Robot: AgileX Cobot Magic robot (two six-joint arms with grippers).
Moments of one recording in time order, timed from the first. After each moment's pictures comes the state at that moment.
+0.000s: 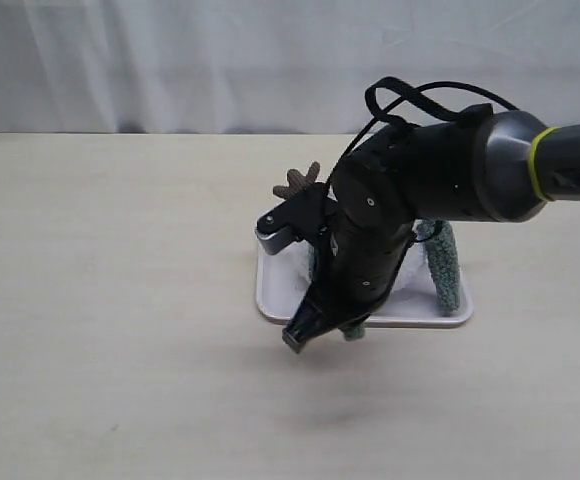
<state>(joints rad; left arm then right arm) -0.03 0.00 0.00 0.04 0.34 0.08 0.66 1.89 -1.22 -0.17 0.83 0.05</state>
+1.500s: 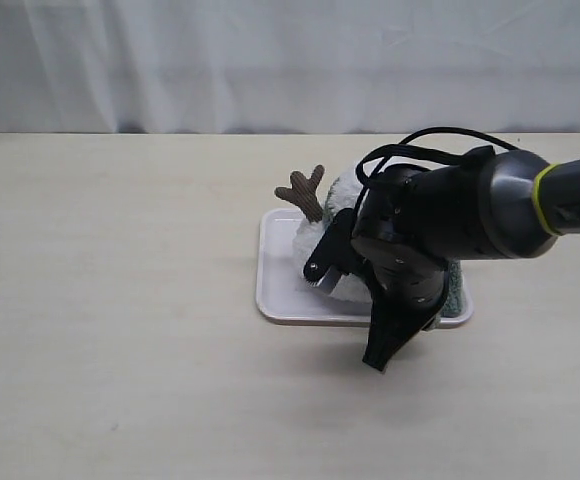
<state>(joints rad) -0.03 0.00 0.00 0.04 0.34 0.08 0.66 1.89 -1.09 -0.61 0.86 0.15</state>
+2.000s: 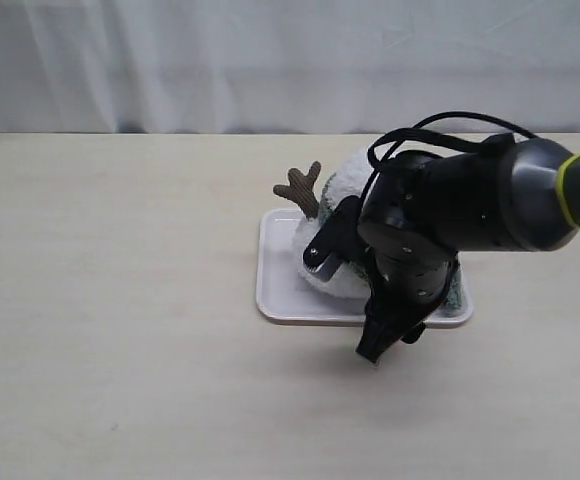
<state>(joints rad) -0.03 0.00 0.00 0.04 0.34 0.08 0.66 1.85 -1.09 -0.57 0.86 0.17</state>
